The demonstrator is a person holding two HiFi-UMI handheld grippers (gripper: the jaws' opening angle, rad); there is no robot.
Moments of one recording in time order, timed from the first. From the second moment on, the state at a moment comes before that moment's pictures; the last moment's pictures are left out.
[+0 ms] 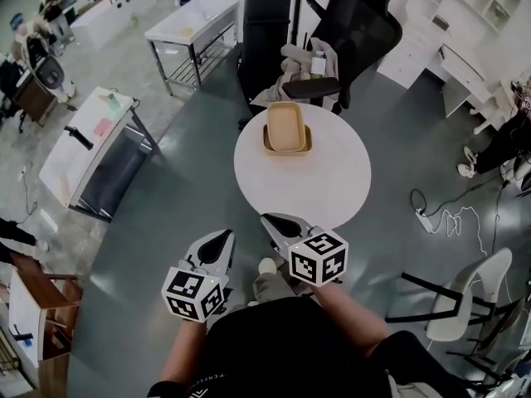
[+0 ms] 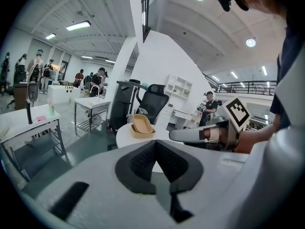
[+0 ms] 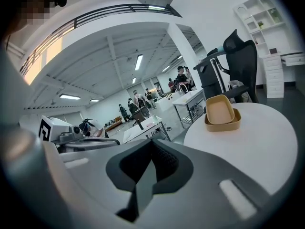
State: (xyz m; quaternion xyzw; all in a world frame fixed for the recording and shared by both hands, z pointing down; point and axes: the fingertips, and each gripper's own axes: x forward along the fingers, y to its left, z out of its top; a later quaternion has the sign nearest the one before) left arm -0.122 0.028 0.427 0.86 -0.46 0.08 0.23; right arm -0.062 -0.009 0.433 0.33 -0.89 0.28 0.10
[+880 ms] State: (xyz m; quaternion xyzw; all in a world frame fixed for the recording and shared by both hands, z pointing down) left arm -0.071 -0.108 0.442 0.87 -0.44 0.12 0.21; right arm -0.007 -0.141 0.459 0.35 -0.90 0.24 0.13
